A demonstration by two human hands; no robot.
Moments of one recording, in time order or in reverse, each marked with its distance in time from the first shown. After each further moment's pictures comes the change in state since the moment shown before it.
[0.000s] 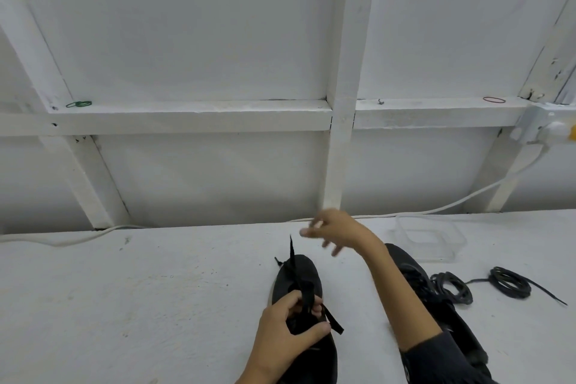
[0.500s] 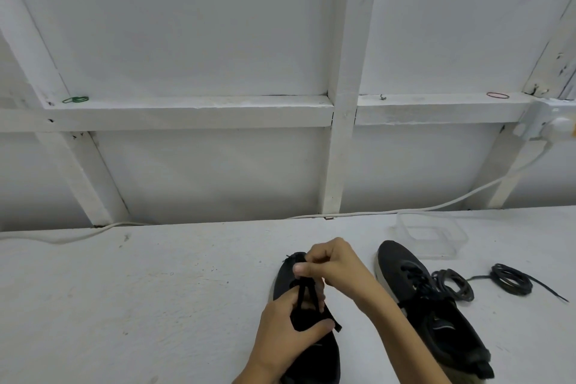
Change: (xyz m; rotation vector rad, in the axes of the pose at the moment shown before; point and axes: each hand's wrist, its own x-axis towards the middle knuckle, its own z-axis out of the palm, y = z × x) left_hand 0.007 0.002 0.002 0.108 0.006 0.010; right_hand -0.064 0.002 0.049 0.457 0.078 -0.225
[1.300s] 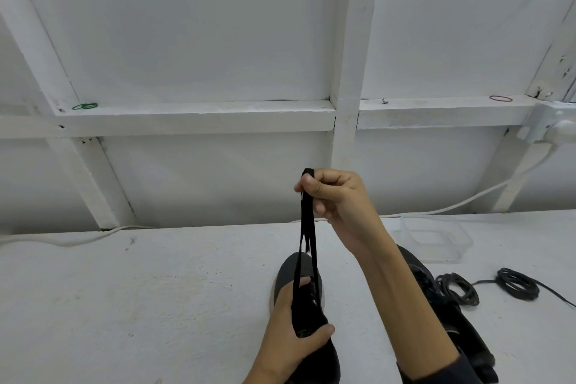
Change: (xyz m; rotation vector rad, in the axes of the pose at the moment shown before) left_hand 0.000 -0.019 0.007 -0.040 -0.011 -0.033; right_hand 0.017 -0.093 -0.019 0.536 0.088 -0.281
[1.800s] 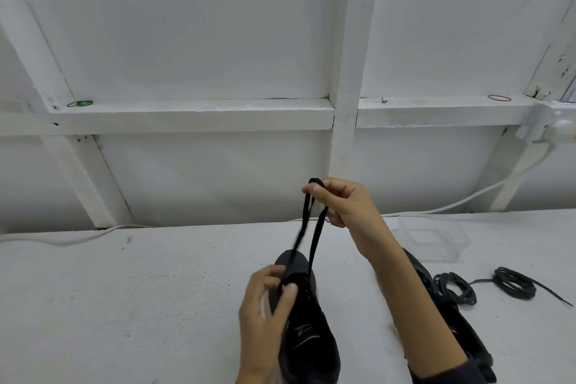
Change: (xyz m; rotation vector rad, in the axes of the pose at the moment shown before) left_hand -0.002 0.023 -0.015 -0.261 0.468 0.128; right_hand 0.003 0.020 -0.028 -0.220 0.076 0.059
